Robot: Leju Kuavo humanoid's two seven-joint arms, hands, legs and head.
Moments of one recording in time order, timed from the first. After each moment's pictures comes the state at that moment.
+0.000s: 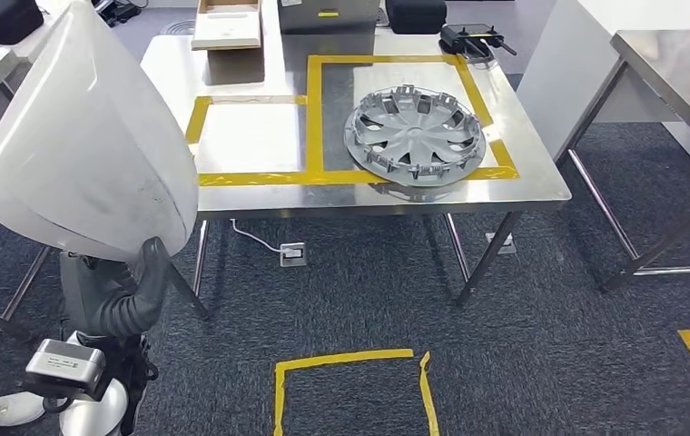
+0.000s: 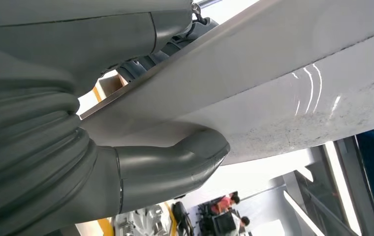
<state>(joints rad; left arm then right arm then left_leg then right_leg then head) -0.13 -0.12 -0.24 -1.71 -0.31 0.20 -0.62 -0.13 0.15 -1.33 -0.18 0.91 0.02 -0.09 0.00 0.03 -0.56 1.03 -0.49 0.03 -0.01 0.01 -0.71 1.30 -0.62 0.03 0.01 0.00</state>
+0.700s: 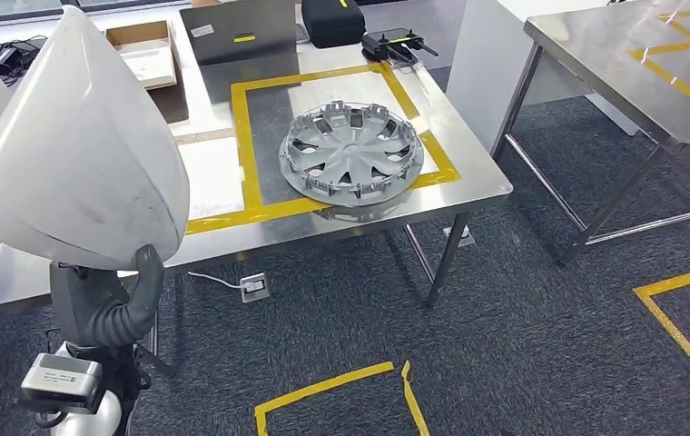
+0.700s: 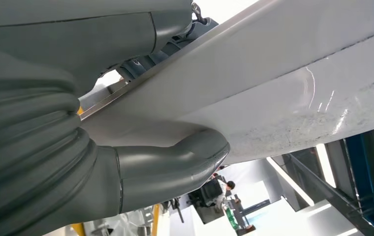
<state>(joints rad) -0.10 -0.12 -0.23 -1.74 -0.35 0.20 -0.61 -0.12 0.16 -1.35 -0.18 0.90 0.06 -0.12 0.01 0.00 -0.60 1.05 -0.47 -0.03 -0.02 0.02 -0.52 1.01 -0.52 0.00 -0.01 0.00</state>
